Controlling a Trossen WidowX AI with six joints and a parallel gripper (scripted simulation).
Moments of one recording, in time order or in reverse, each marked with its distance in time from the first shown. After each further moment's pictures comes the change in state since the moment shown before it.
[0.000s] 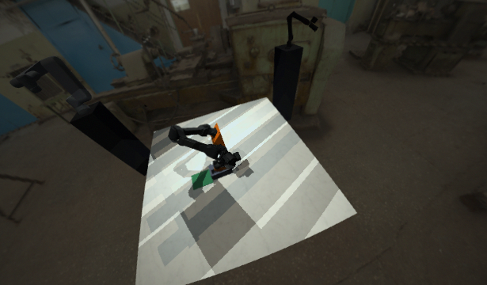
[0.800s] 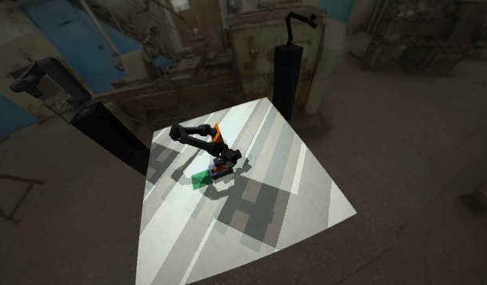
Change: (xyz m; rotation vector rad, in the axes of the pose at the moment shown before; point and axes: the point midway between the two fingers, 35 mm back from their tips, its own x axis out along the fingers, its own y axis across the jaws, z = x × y) arm -0.015 0.009 -0.004 -0.017 0.012 -0.010
